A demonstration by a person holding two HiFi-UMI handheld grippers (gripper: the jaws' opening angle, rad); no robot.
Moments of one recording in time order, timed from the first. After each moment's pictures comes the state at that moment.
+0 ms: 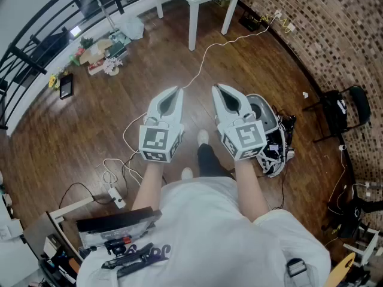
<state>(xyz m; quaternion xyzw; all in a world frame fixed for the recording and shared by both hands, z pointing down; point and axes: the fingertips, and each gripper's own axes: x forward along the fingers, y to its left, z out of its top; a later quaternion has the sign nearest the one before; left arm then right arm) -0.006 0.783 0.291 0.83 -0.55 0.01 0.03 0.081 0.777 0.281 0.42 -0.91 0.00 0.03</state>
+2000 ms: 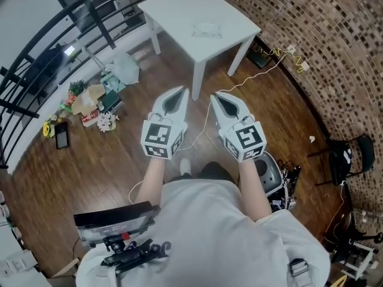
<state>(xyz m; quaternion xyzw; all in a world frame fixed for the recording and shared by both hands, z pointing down) -0.074 0.222 0.297 0.86 -0.50 0.00 0.05 -0.006 0.235 0.307 0.40 -0.92 0.00 0.08</state>
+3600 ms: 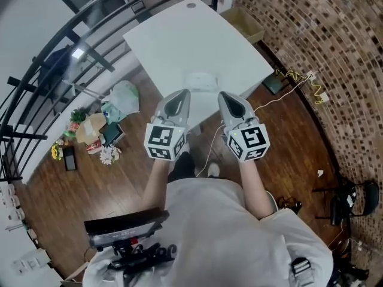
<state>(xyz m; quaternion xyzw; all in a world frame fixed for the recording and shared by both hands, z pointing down) -0.004 -0.200 0.331 0.84 -0.53 0.05 0.09 0.086 -0.202 0.336 0.42 -0.91 0.08 0.03</state>
